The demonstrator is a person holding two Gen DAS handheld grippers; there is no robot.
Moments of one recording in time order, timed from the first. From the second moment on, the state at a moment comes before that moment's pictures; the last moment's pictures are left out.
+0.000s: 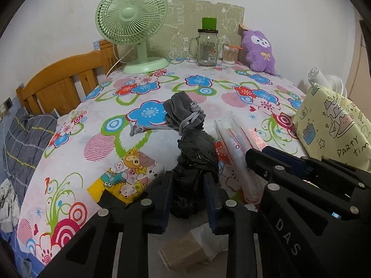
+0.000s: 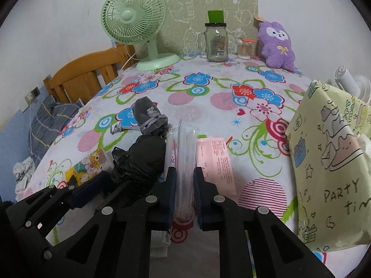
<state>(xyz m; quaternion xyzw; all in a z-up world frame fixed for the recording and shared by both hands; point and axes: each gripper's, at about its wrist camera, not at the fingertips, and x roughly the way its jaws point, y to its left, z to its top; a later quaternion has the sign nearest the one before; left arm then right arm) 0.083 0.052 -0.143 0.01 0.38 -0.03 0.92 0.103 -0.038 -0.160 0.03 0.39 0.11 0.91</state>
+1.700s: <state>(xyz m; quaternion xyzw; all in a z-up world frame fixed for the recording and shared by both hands) 0.114 0.043 -0.149 0.02 0.40 -0.04 0.92 0.115 -0.053 -0.157 0.04 0.39 0.09 0.92</state>
